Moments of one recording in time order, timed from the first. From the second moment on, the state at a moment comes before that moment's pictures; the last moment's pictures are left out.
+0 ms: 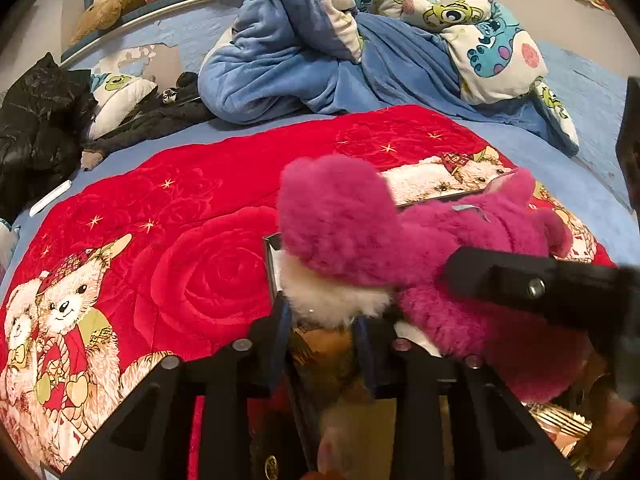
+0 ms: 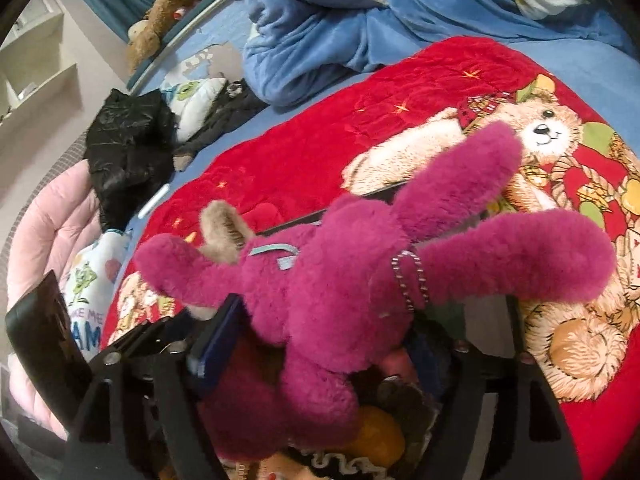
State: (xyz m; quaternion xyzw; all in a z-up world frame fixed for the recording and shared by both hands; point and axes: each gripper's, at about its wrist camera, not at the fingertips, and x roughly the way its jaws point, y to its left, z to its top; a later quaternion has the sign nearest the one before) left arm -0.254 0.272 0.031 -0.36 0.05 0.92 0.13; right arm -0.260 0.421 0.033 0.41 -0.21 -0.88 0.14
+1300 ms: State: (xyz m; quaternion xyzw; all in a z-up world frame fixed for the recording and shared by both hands) left arm -0.207 0.229 0.097 -0.33 -0.01 0.93 0.14; right arm -0.210 0.424 0.108 0.31 -0.20 -0.92 0.16
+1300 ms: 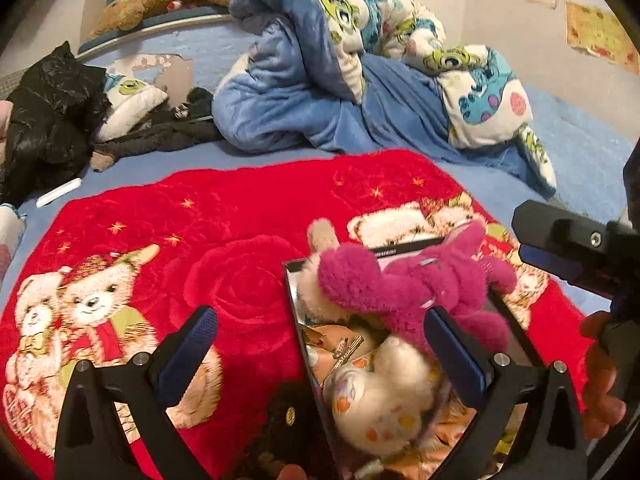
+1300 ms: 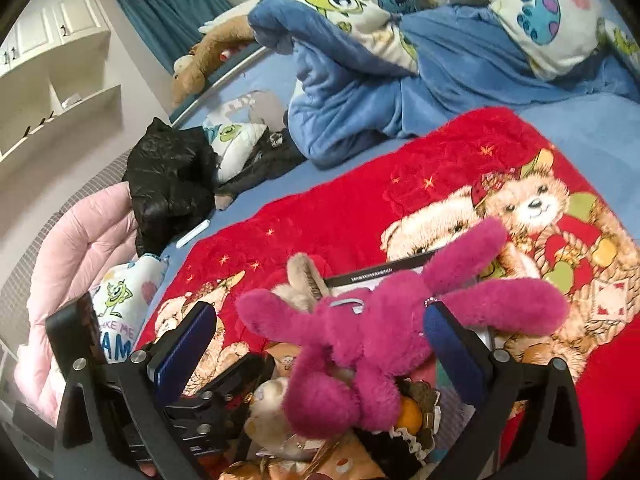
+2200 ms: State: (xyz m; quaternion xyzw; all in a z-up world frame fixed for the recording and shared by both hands) left arm -0.034 -0.032 0.140 -0.25 -0.02 0.97 0.04; right arm -0.084 0.236 0.208 0.17 -0.07 -0.97 0.18
